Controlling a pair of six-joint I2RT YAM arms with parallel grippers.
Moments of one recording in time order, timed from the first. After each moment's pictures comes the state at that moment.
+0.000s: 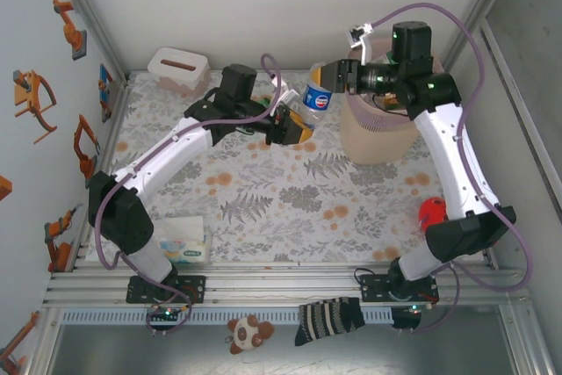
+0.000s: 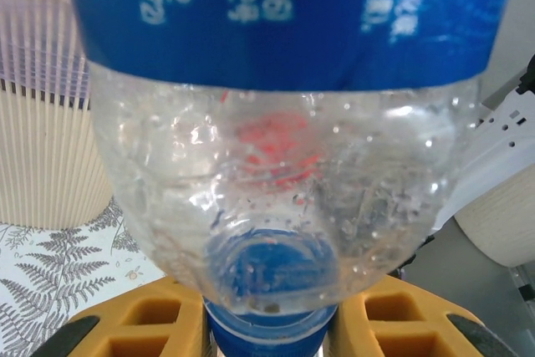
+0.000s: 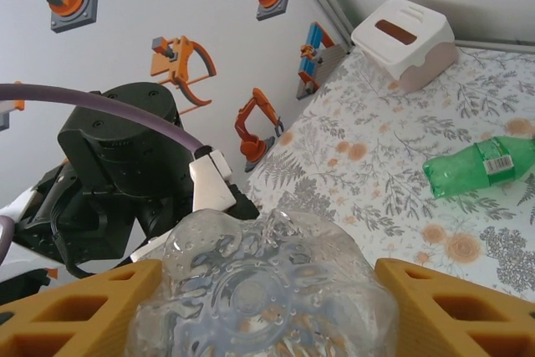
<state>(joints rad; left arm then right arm) -0.67 1.67 1.54 -0.46 0.97 0.01 0.28 1.55 1.85 -0.78 -0.90 0.30</state>
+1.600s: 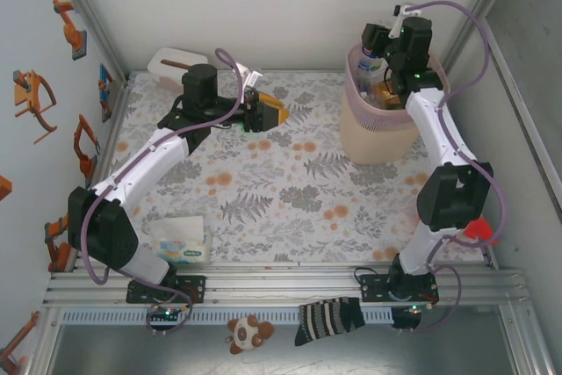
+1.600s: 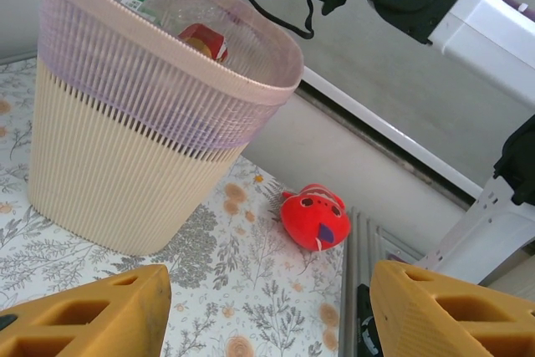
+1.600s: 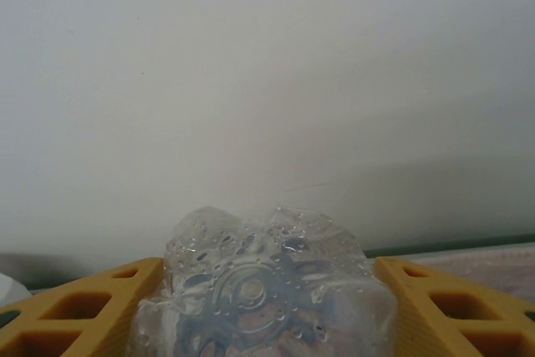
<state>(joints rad) -0.51 1.53 1.32 -0.09 0.95 -0.28 0.11 1.77 1.73 -0.15 -0.07 0.27</state>
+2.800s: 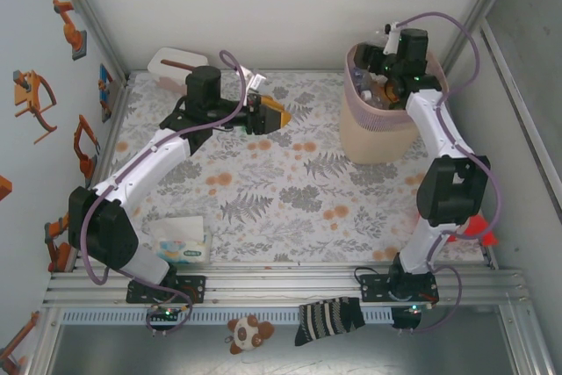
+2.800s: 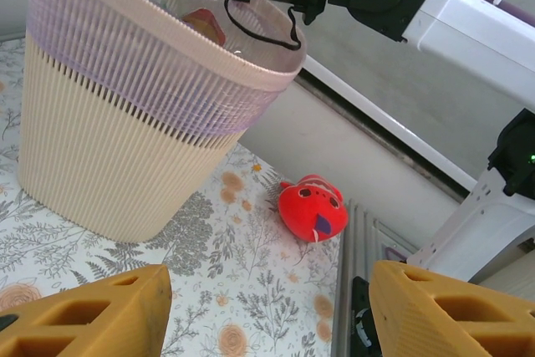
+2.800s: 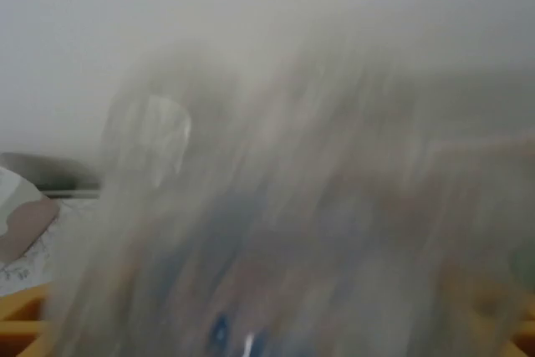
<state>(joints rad) -0.53 1.53 1.32 -0.13 0.93 -0.28 0.07 1.82 1.69 -0.30 -0.22 0.20</state>
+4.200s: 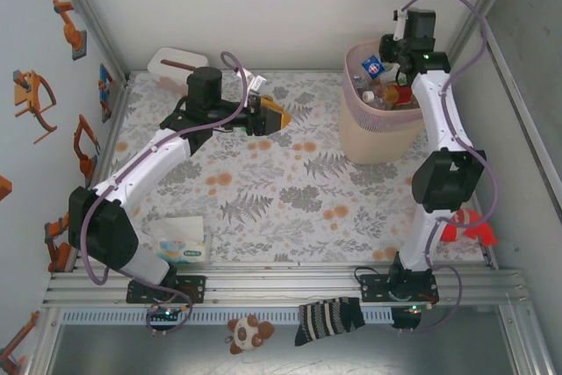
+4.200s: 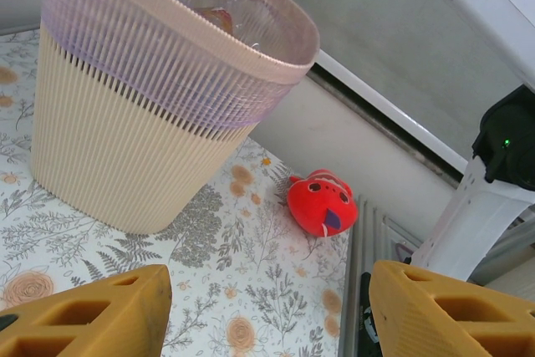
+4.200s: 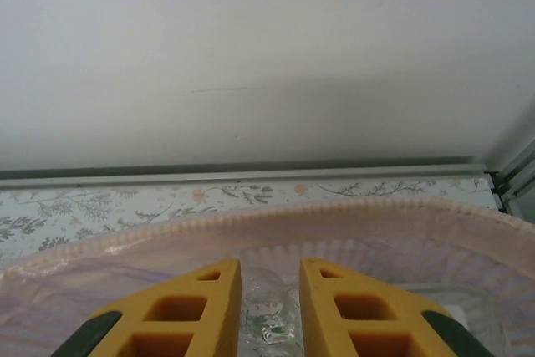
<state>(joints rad) -0.53 1.53 1.32 -0.16 0.91 -0.25 0.05 1.95 2.03 -0.60 -0.02 0.06</state>
